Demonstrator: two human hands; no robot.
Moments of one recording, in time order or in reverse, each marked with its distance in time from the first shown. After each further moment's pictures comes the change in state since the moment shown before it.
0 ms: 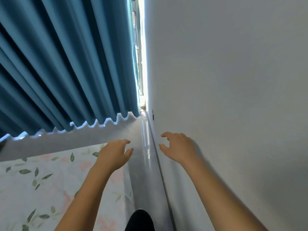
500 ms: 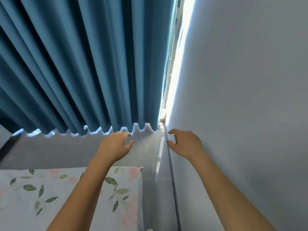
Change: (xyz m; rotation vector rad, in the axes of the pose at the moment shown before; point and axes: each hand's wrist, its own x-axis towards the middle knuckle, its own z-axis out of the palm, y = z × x) left_hand 0.230 -0.152 -0.084 -0.039 0.067 -0.115; right_hand 0.286 -0.114 -0.002 -0.057 -0.047 -0.083
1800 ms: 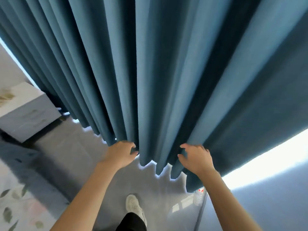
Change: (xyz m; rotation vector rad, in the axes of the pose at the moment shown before) left_hand 0.523 -0.198 -0.036 -0.072 -0.020 -0.547; right_hand 0.674 -0.123 0.030 -0.209 -0.179 -0.458
